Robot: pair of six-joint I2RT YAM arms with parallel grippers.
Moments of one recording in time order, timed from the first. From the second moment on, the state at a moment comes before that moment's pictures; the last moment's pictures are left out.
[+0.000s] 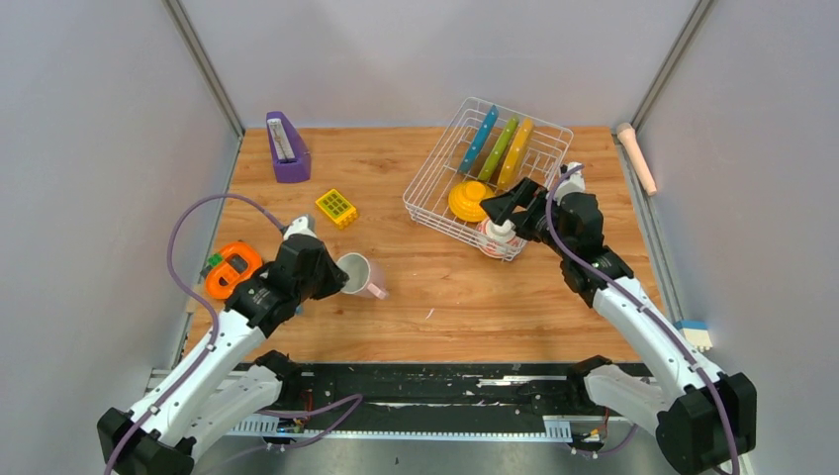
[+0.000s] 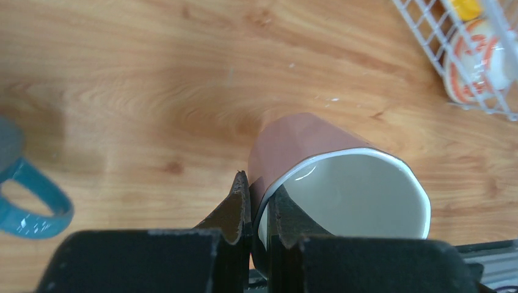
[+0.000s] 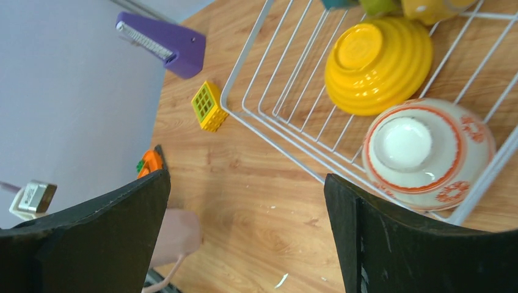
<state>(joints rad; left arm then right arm) -0.52 0.77 0.69 -0.62 -0.16 -0.78 0.36 1.03 0.77 -0.01 -0.17 0.77</state>
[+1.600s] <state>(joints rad) -0.12 1.26 0.94 -0.77 -0.40 -0.75 0.36 1.11 0.78 -0.12 0.03 0.61</state>
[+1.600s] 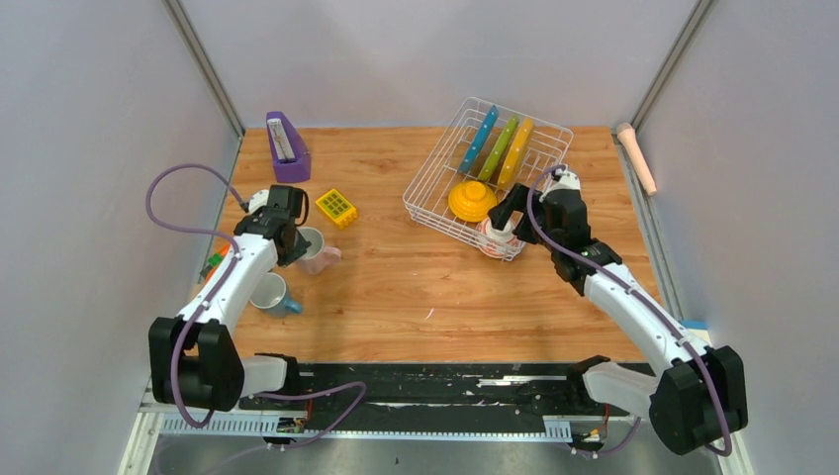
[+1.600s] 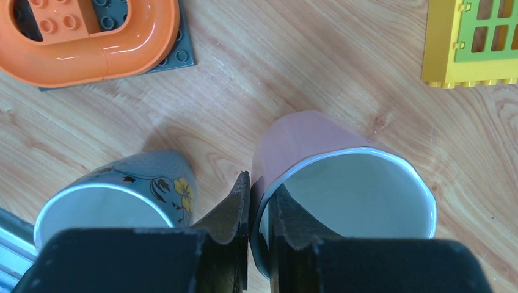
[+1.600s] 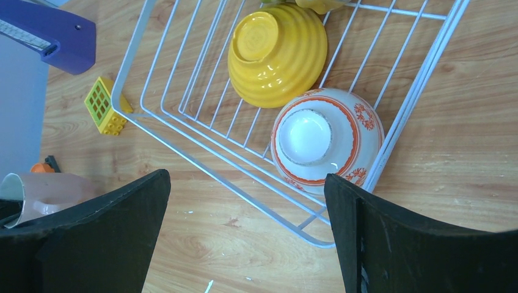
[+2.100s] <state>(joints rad) -0.10 1.31 0.94 -0.73 -0.38 -0.74 0.36 1.19 0.81 -0.15 0.03 0.60</state>
